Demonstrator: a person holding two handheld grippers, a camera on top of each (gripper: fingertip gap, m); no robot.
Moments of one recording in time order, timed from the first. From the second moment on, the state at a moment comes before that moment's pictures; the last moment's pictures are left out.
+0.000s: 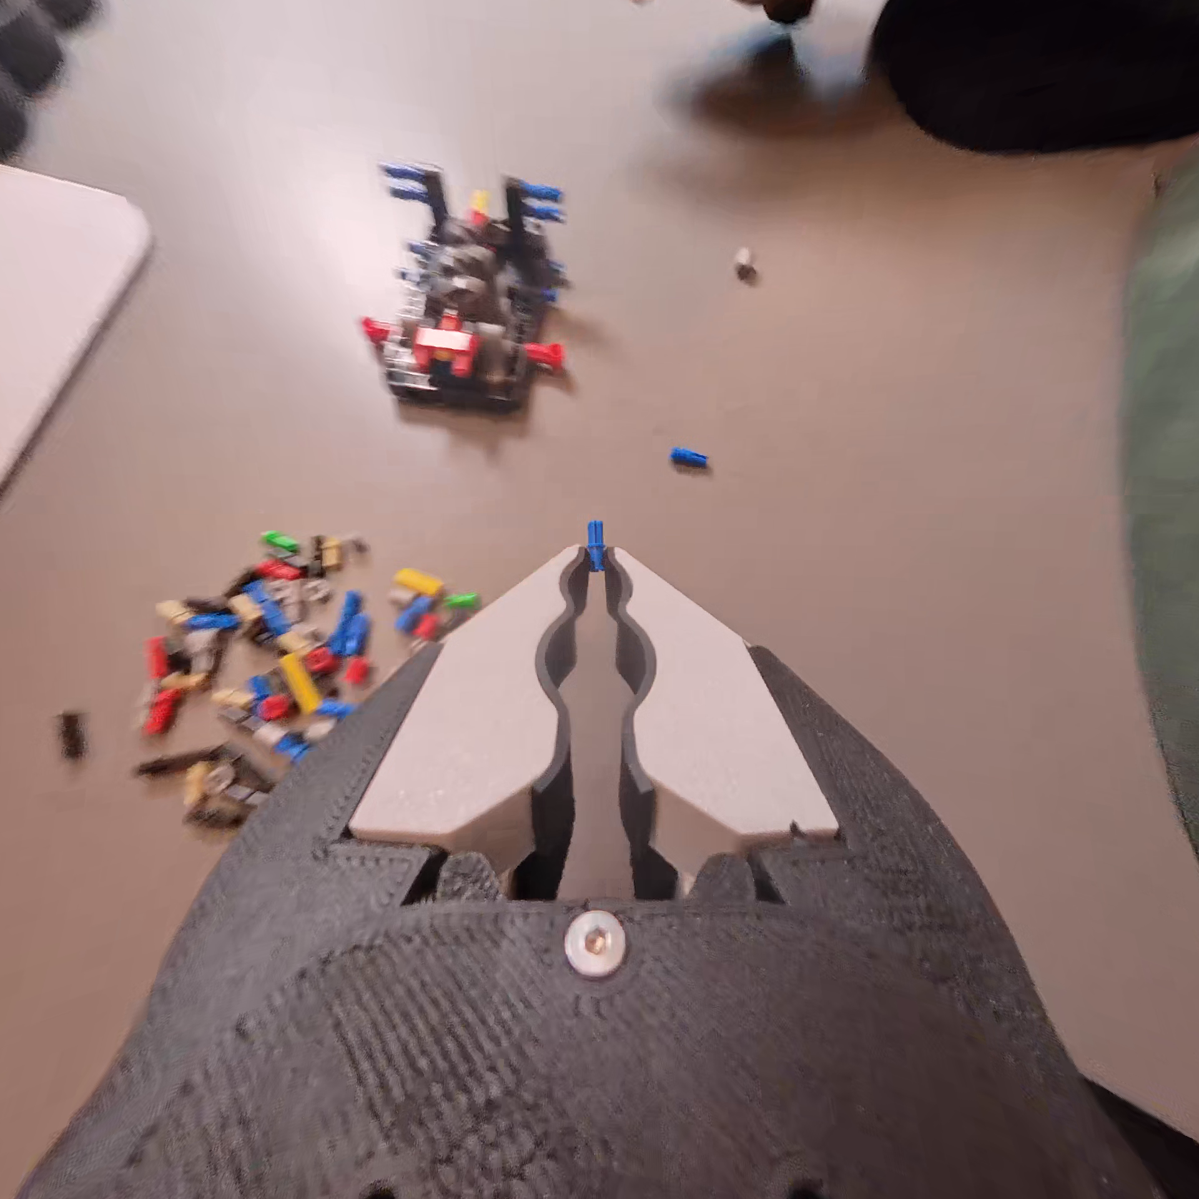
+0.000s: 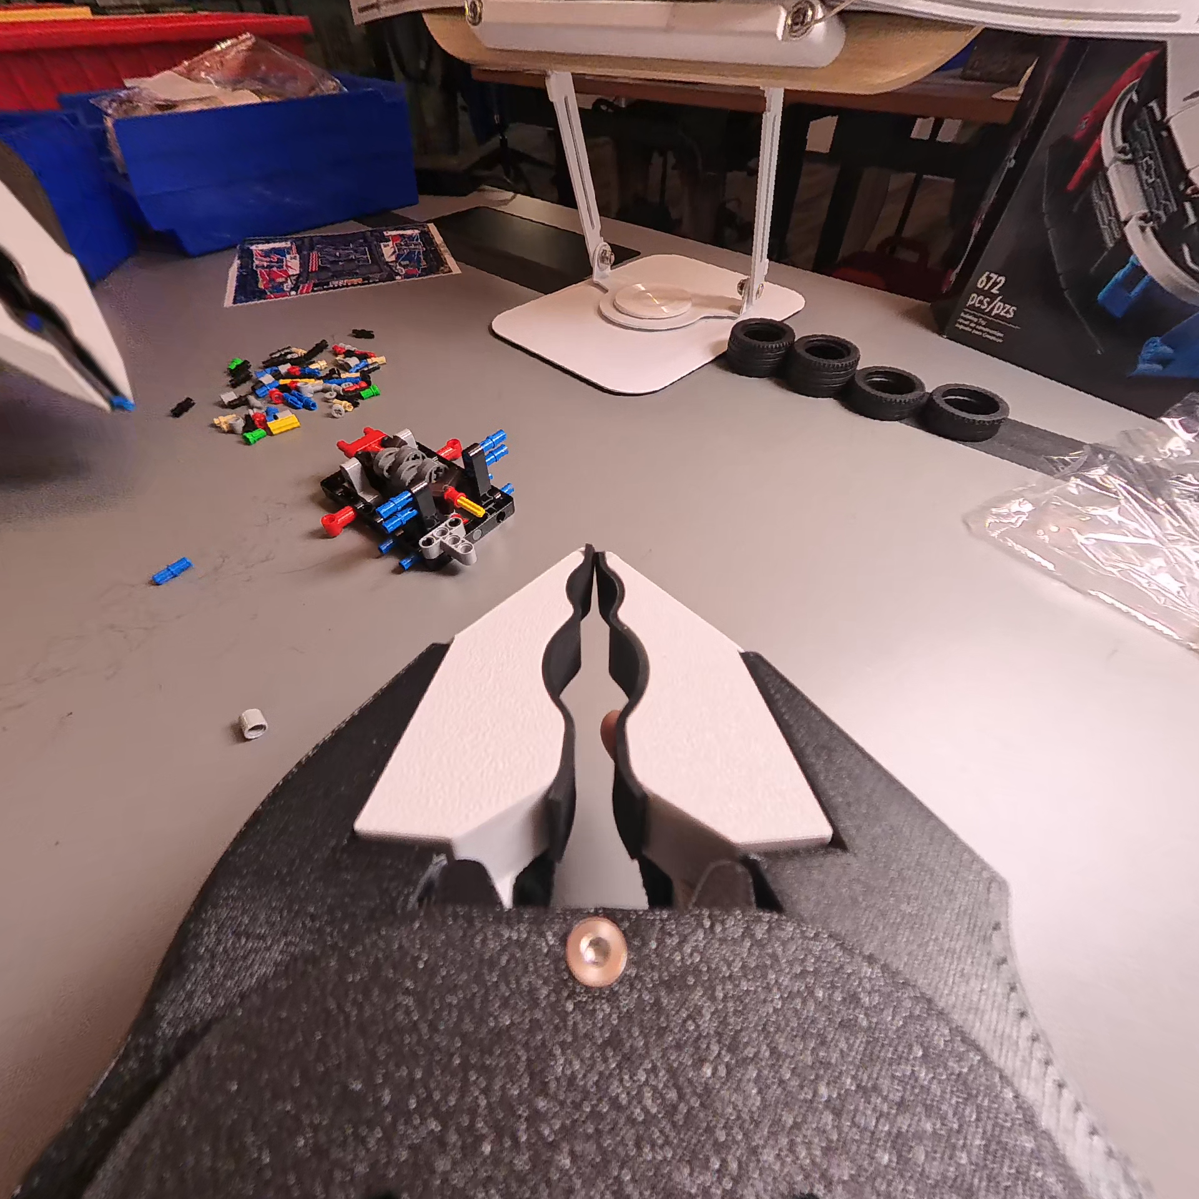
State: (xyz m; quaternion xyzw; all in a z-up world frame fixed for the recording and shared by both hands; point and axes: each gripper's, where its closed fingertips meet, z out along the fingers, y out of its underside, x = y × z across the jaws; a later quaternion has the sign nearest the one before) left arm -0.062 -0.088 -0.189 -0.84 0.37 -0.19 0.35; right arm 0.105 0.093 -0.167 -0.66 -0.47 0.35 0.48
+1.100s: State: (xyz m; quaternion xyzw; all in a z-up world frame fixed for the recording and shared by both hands) left arm -0.088 -0.066 -0.164 -0.84 0.29 -0.16 0.44; right arm 0.105 0.073 -0.122 -0.56 -0.47 0.41 0.55
